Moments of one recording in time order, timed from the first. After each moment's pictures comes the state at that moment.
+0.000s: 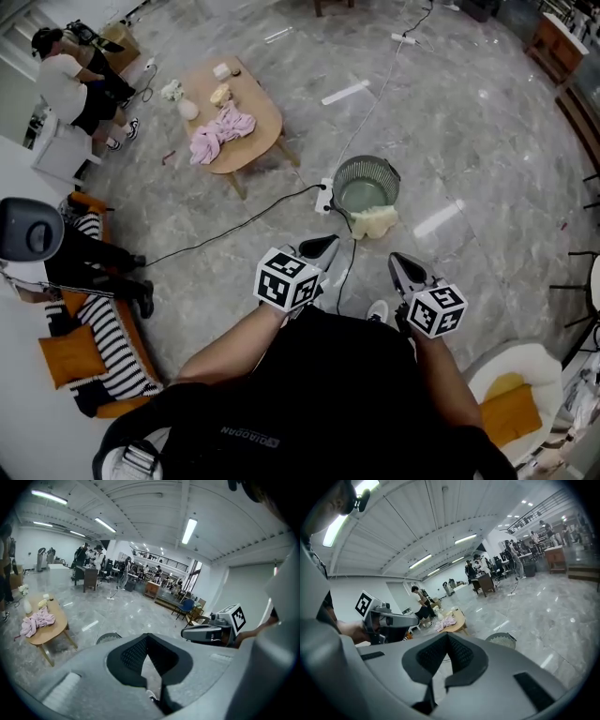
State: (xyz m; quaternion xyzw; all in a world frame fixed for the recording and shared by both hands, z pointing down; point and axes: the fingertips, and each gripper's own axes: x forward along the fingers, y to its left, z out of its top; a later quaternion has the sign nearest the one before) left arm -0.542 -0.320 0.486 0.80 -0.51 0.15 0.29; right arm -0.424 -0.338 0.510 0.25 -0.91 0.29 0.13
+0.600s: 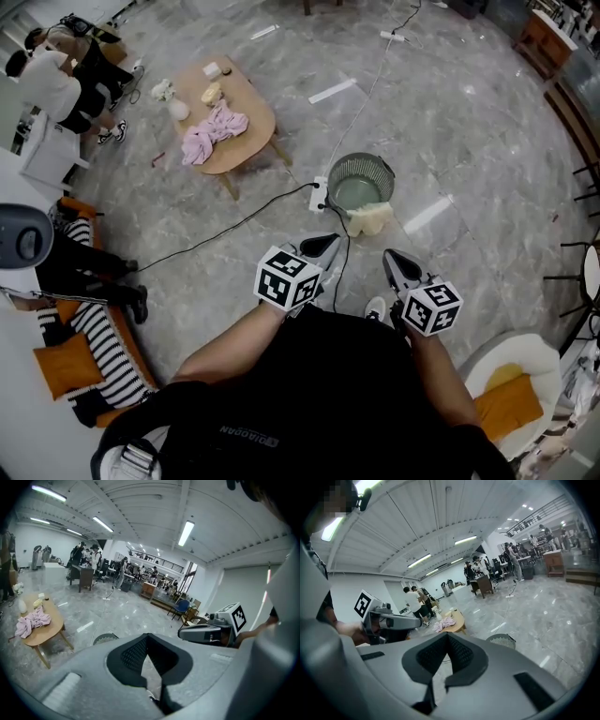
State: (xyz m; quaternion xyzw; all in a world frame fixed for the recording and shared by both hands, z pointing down) left arm -0.554 -0.314 0.485 0.81 -0.49 0.14 0.28; right arm -0.451 -0.326 0.502 0.27 -0.91 0.28 0.14
